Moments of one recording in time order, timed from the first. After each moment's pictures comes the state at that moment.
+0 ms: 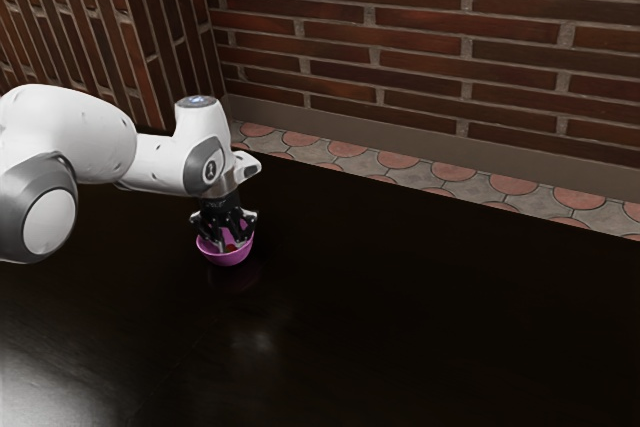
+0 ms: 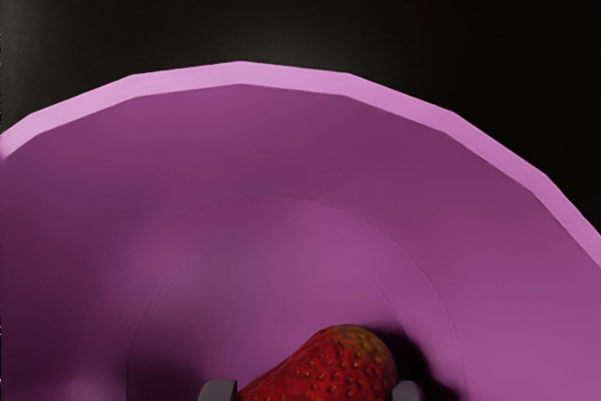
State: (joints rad) arm -0.17 0.56 0.30 -1.78 -0.18 2.31 -0.22
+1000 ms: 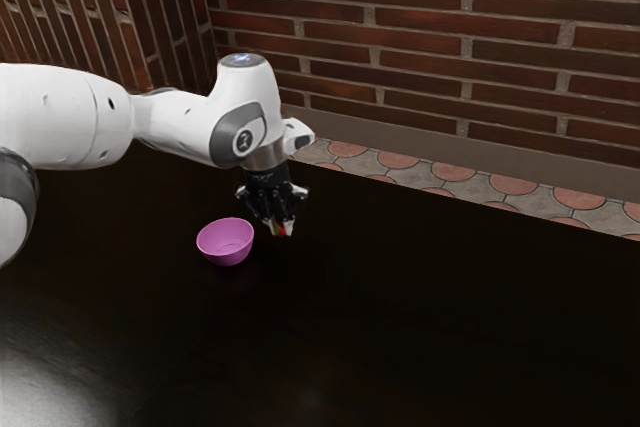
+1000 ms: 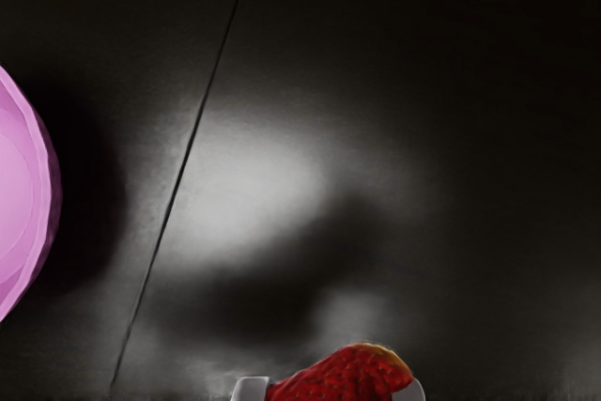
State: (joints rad) arm -0.31 0.37 0.24 -1.79 -0.09 2.19 -0.35
